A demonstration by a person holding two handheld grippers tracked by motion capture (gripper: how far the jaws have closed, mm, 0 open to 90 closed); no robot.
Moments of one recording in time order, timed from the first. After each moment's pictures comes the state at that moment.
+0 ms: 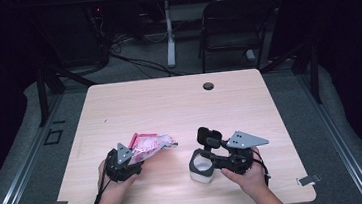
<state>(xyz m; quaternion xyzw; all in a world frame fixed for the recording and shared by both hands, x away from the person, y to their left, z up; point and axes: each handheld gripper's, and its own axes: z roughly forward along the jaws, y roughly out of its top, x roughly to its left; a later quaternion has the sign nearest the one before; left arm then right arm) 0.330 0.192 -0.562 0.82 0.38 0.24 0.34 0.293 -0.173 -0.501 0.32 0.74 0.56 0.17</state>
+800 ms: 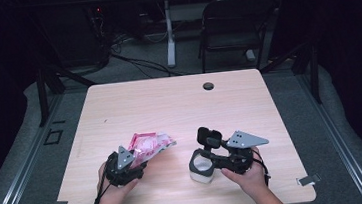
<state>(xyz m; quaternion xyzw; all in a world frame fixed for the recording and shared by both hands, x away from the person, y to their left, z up) 0.313 0.187 -0.553 0.83 0.35 0.24 0.36 0.294 -0.174 -0.501 0.32 0.74 0.56 0.17</state>
